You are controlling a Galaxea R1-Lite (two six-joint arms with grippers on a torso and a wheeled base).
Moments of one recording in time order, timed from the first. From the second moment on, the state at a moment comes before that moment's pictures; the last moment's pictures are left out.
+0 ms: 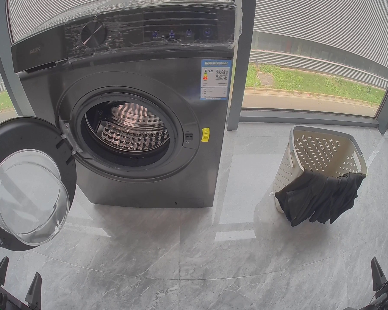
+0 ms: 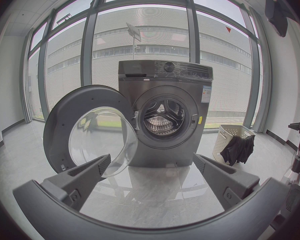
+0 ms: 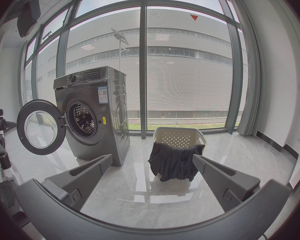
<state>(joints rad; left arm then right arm) 0.00 0.02 -0.02 0.00 0.02 -0.03 -0.01 0.02 -0.02 -0.02 0.02 -0.01</state>
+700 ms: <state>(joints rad) 0.00 0.02 -0.02 0.00 0.02 -0.03 -0.01 0.02 -0.02 -0.02 0.02 -0.01</state>
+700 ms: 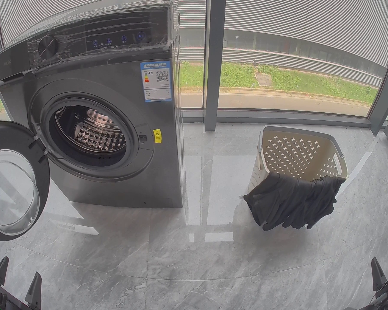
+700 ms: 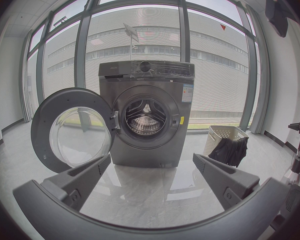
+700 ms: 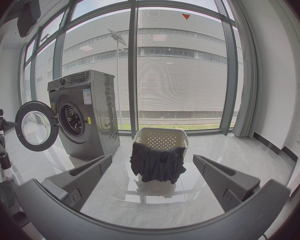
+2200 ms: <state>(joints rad) 0.00 0.02 -0.02 0.00 0.02 -0.03 -0.01 0.02 -0.02 -0.02 0.02 -0.01</state>
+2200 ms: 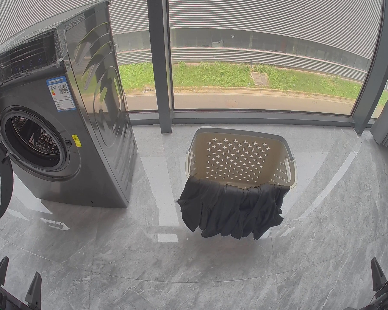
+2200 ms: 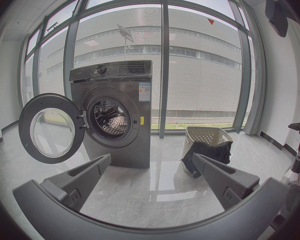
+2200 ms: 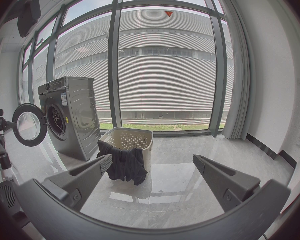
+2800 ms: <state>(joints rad) 0.00 0.02 -0.02 0.00 0.02 -0.03 -0.01 0.02 -0.02 -0.02 0.02 -0.01</state>
